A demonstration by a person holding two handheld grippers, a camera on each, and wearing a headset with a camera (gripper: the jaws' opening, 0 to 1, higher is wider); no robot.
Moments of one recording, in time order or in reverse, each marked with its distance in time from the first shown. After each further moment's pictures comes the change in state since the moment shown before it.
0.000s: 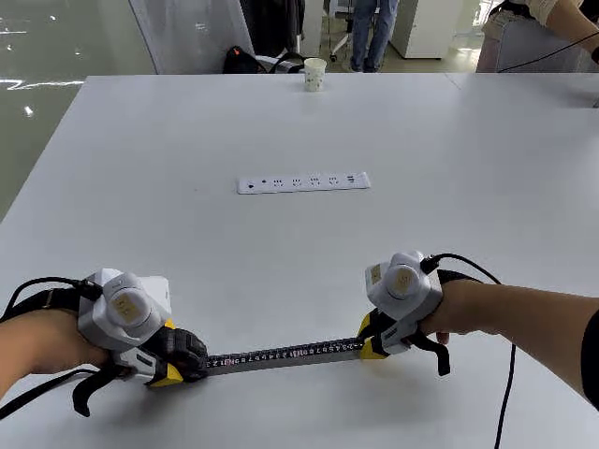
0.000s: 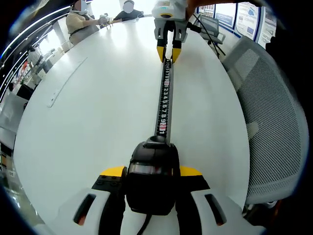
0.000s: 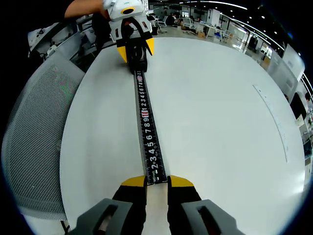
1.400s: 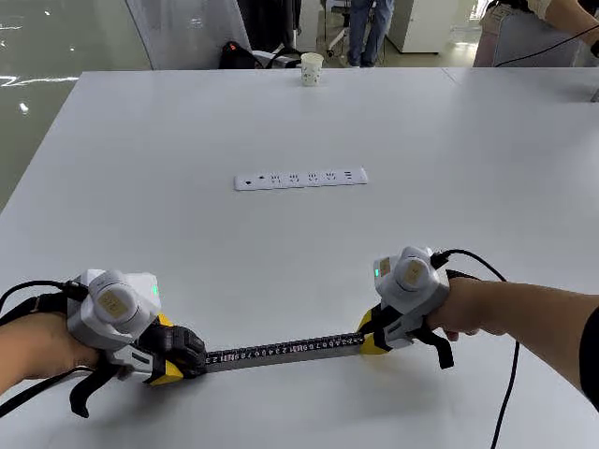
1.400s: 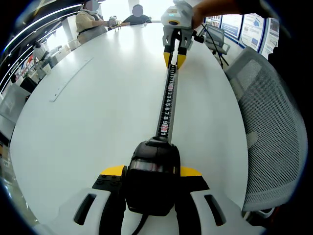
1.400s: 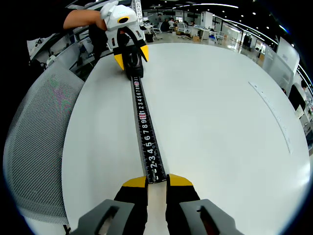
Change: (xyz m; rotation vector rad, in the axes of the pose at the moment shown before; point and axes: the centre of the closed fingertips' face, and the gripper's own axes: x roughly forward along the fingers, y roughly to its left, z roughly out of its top) left arm 0.000 -0.003 0.003 -0.078 -0.063 0.000; right arm -0.001 -0.001 -0.003 0.062 -0.076 0.015
